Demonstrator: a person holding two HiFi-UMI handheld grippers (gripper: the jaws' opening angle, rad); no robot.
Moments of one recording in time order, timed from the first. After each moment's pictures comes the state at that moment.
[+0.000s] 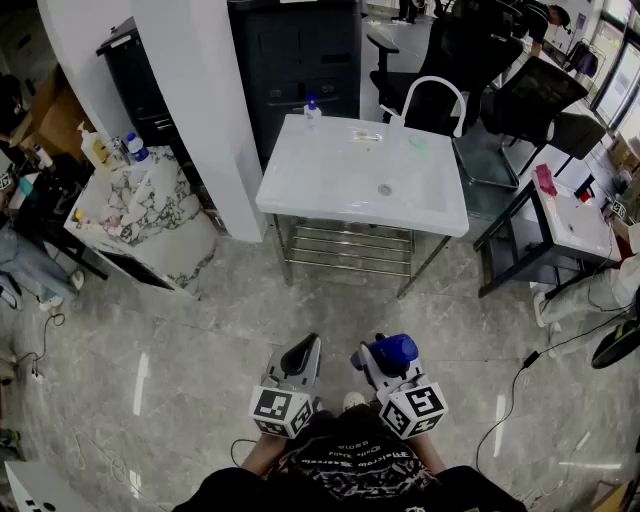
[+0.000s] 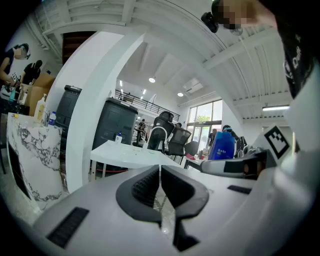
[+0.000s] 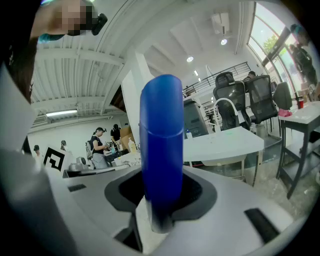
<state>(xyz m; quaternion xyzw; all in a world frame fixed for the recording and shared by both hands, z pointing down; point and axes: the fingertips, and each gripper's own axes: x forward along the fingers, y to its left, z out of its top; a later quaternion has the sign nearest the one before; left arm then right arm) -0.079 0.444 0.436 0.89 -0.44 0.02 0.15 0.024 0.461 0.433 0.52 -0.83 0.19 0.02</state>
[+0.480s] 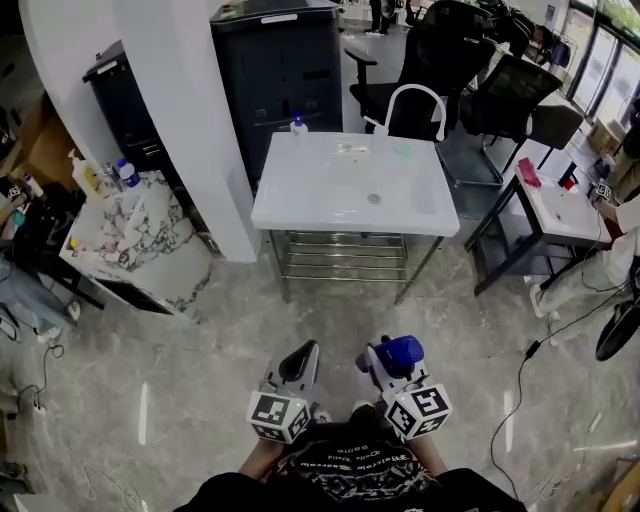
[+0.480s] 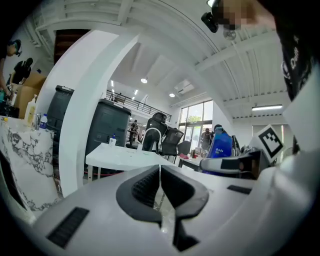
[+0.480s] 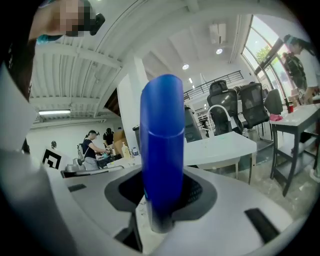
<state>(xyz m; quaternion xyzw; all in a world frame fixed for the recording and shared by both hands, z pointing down) -0.103 0.456 0.429 0.90 -0.41 0.03 0.14 0.016 0.475 0.429 0.56 -0.81 0.18 0.00</state>
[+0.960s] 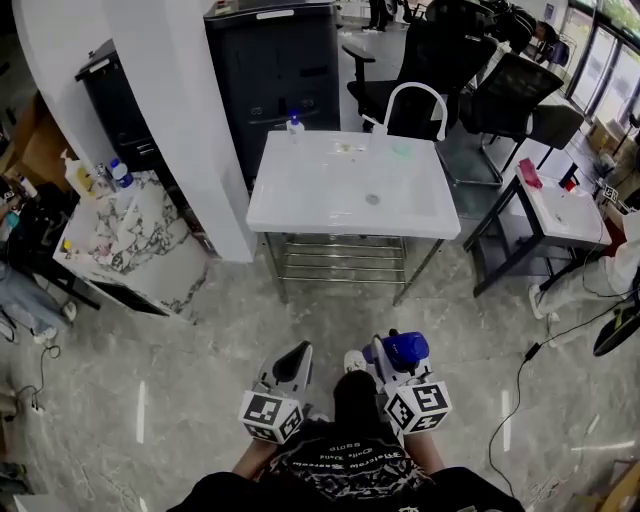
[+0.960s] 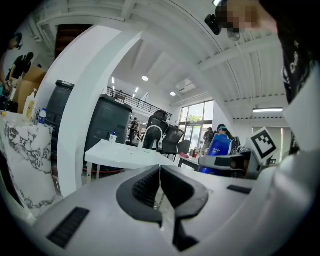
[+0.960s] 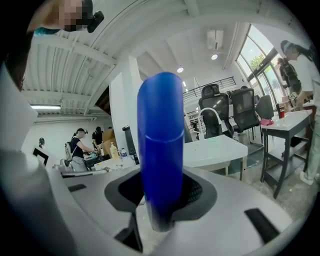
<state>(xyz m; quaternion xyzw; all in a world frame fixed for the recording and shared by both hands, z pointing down) -0.102 0.431 0.444 0.91 -0.40 0.03 0.15 0.046 0.440 0.440 0.60 -0.78 0.17 0.00</state>
